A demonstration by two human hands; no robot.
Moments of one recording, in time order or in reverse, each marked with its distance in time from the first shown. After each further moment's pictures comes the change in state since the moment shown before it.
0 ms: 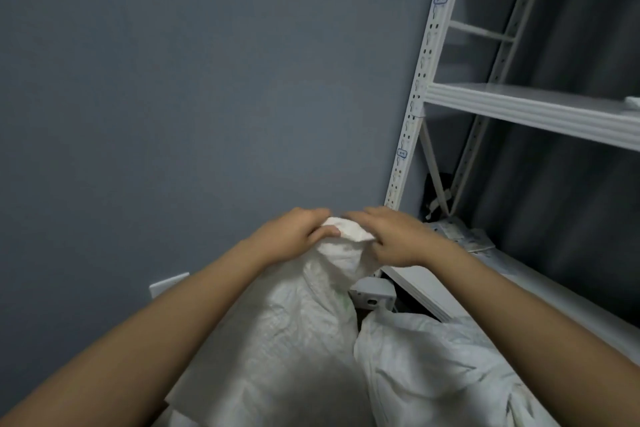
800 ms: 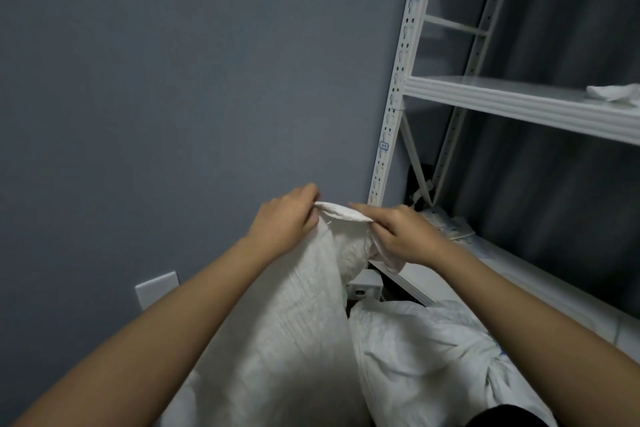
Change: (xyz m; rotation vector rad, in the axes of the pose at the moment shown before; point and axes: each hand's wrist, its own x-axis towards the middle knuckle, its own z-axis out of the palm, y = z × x) left_hand 0.004 0.021 0.004 0.051 0.258 -0.221; right_hand -0.040 0.015 0.013 0.261 0.315 0.083
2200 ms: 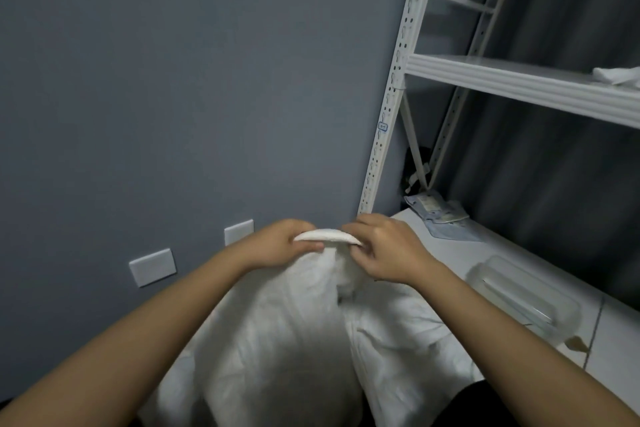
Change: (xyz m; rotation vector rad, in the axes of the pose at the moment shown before) left_hand -0.037 -0.019 0.031 -0.430 -0.480 0.037; right_hand -0.028 -0.017 0.046 -0.177 0.066 -0.158
